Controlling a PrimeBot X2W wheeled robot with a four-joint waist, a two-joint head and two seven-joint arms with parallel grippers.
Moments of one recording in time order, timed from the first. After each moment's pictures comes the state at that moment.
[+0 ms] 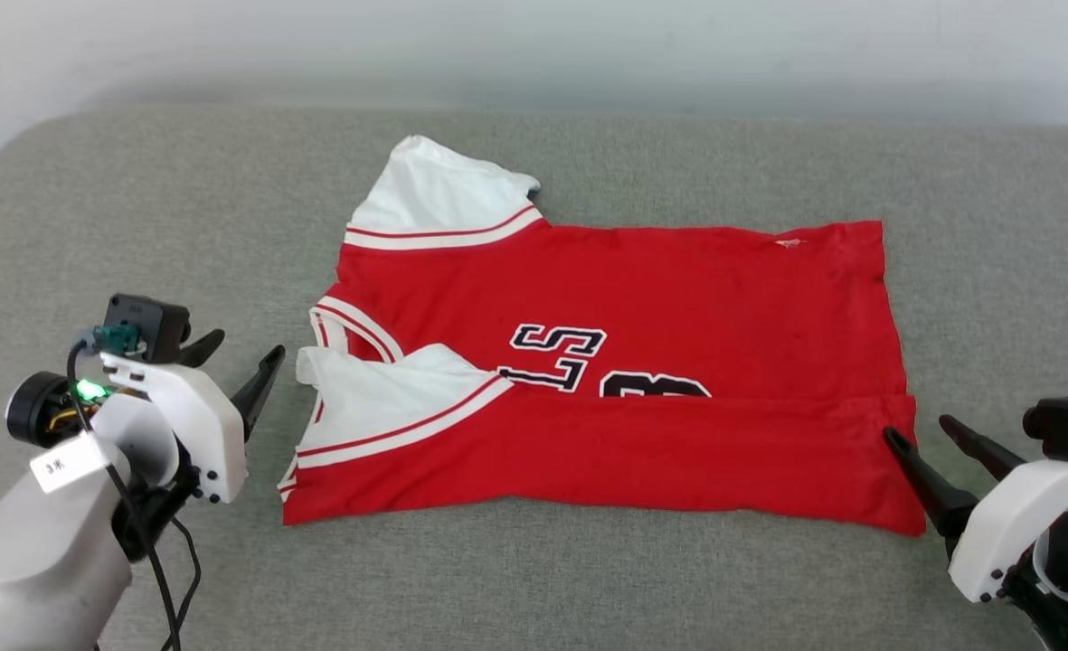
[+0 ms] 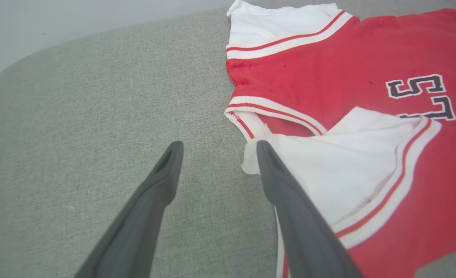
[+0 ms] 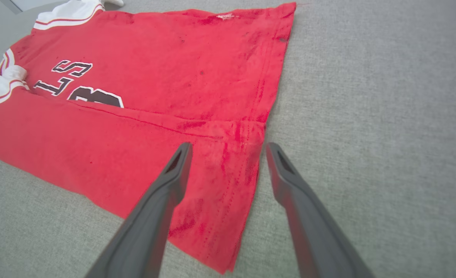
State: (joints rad) left arm -0.63 0.60 -0.69 0.64 -0.76 -0.13 -0.02; right arm -0.22 -0.51 0.28 0.28 0.67 0.13 0.15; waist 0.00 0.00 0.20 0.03
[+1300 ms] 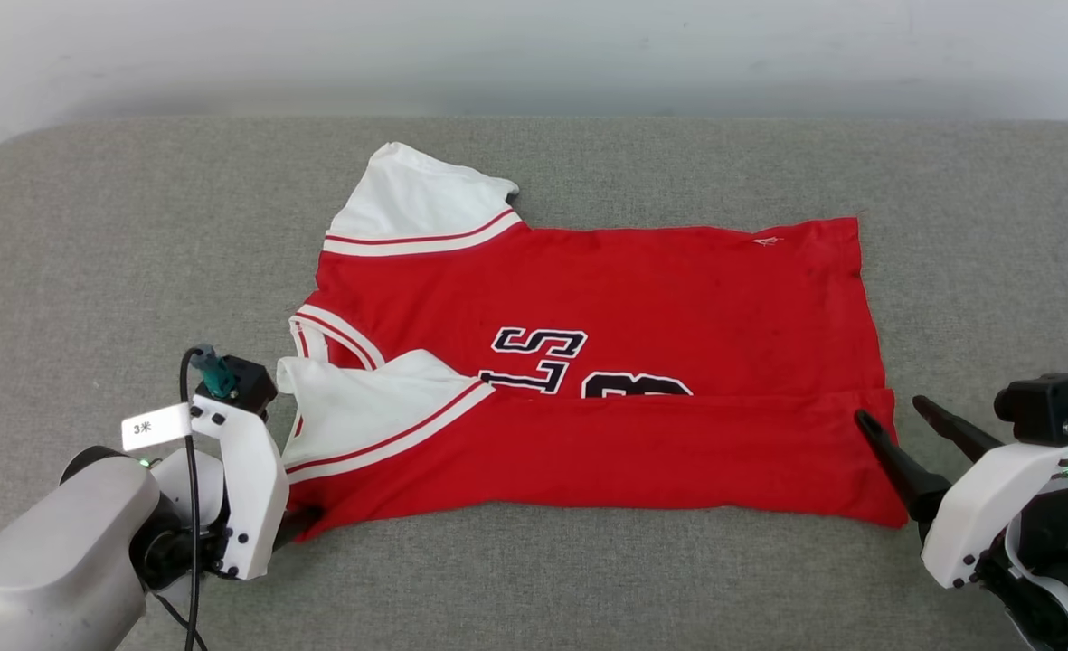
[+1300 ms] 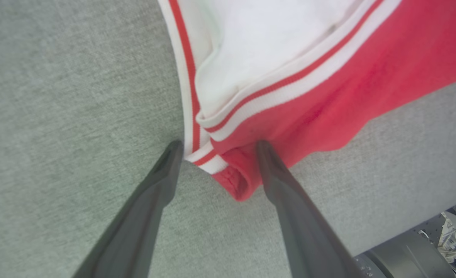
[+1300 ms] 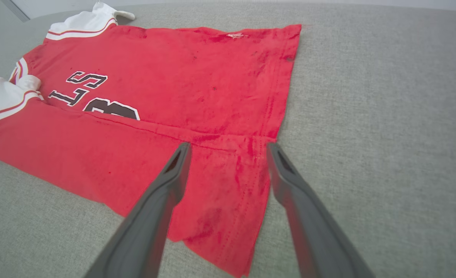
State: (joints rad) left arm -0.67 0.69 -0.98 0.51 -1.05 -0.13 0.64; right arm -0.21 -0.45 0.24 0.20 0.59 0.13 0.21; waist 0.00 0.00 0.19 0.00
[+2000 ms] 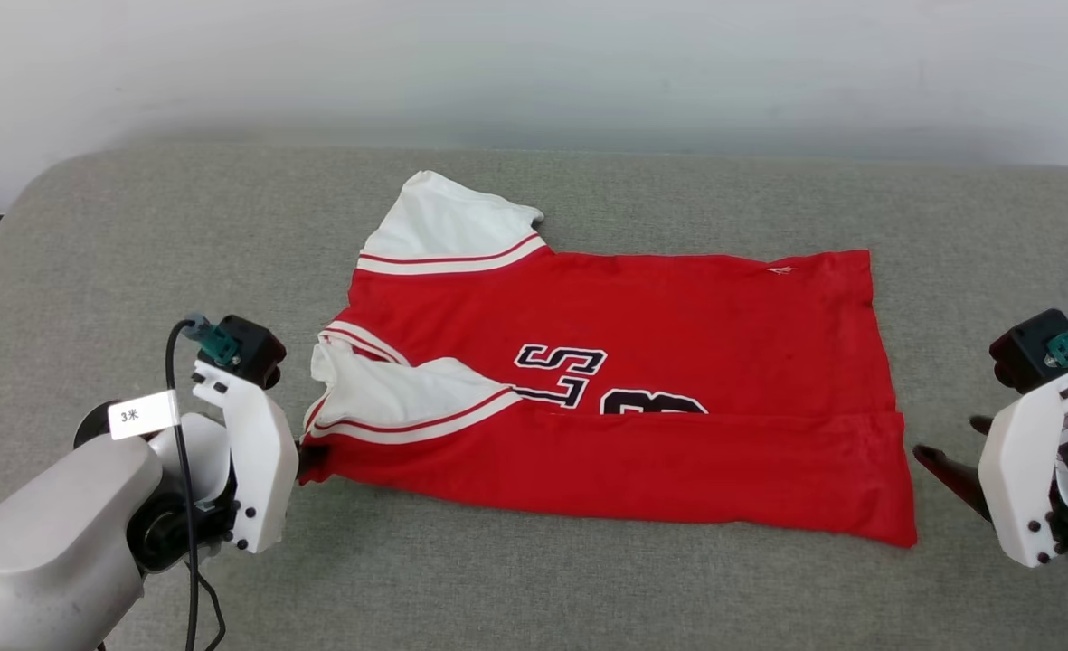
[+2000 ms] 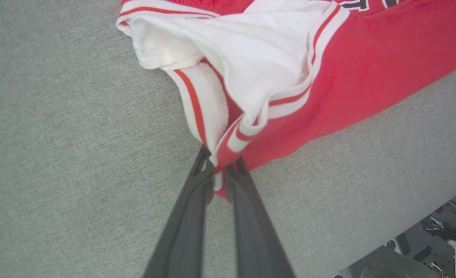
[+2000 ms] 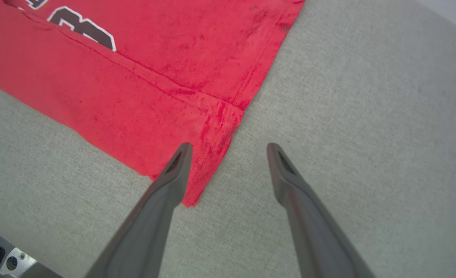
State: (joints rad) left arm -0.72 0.73 -1.01 0.41 -1.09 -0.13 0.44; right arm -0.37 -0.68 0.39 0.14 0.64 0.13 0.66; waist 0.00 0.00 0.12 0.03
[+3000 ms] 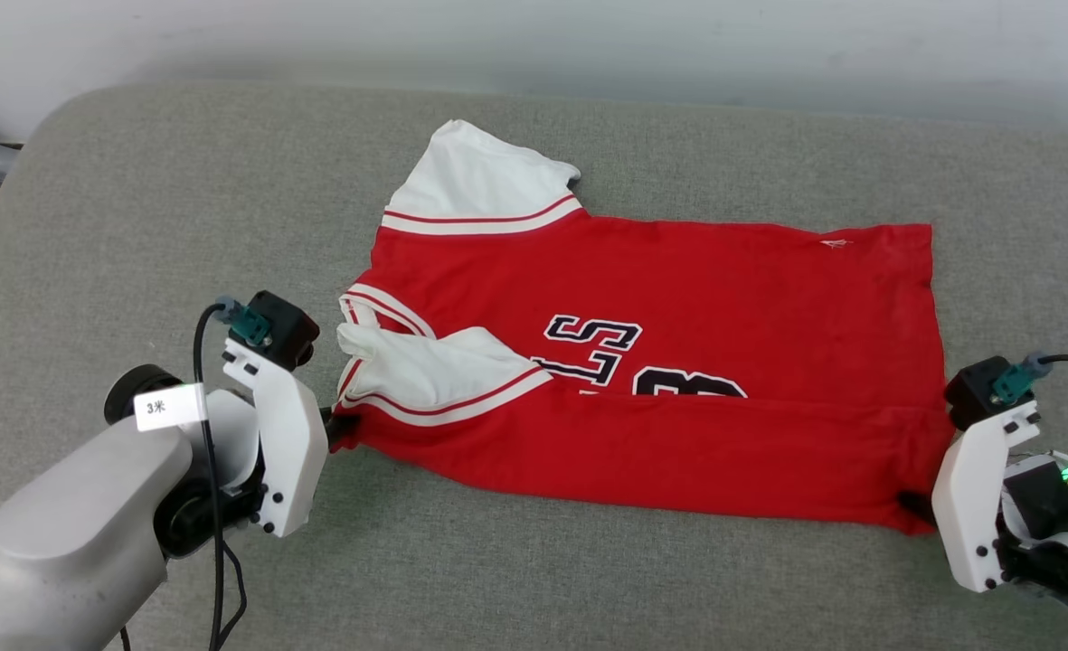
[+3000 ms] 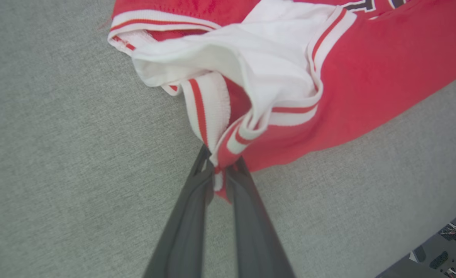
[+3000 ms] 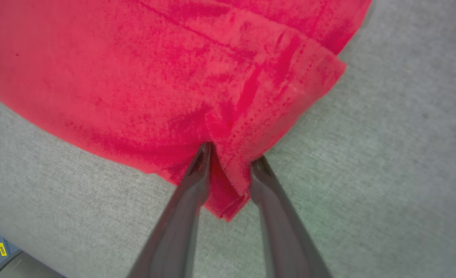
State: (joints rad) left arm -0.77 0.71 -1.04 0.37 -1.03 -0.13 0.38; right arm -0.39 -0.60 0.51 0.37 0.69 0.13 0.72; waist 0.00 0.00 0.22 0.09
